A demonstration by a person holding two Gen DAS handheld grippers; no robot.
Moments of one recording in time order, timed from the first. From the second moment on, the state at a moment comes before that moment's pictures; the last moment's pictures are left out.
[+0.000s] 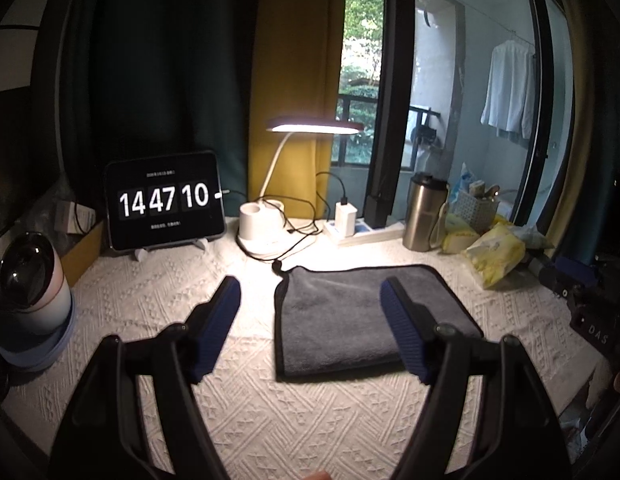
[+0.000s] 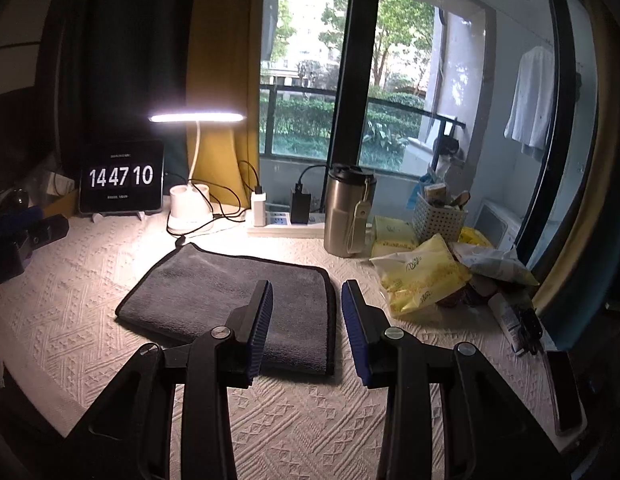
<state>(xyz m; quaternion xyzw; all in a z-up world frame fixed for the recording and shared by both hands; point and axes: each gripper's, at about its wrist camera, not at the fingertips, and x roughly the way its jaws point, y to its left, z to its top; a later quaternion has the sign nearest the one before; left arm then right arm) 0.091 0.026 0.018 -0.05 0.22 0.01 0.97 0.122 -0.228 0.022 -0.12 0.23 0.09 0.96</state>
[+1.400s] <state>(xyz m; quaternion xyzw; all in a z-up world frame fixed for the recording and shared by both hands) -0.032 0.032 0.033 -0.06 0.04 0.03 1.00 -0.017 -0.254 0.049 -0.10 0.03 0.07 0.99</state>
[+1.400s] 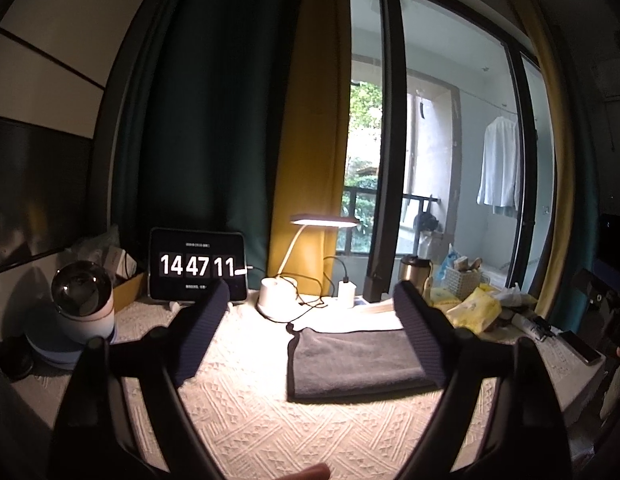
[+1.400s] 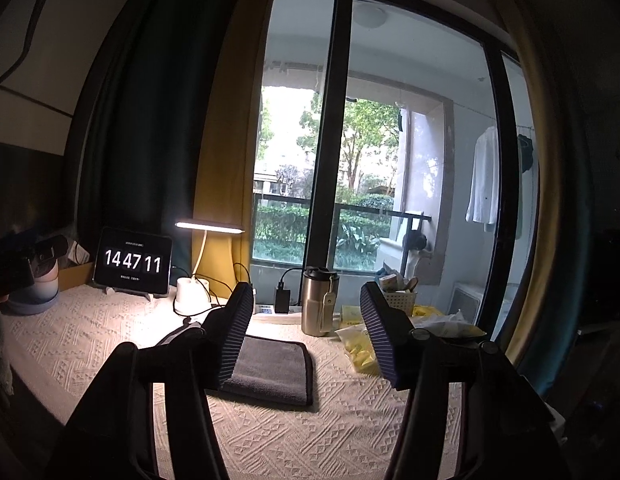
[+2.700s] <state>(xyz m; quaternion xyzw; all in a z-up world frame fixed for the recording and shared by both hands) -0.031 0.030 0.033 -0.05 0.05 0.06 1.00 -0.014 -0.255 0.042 -0.10 0.04 0.07 0.99</state>
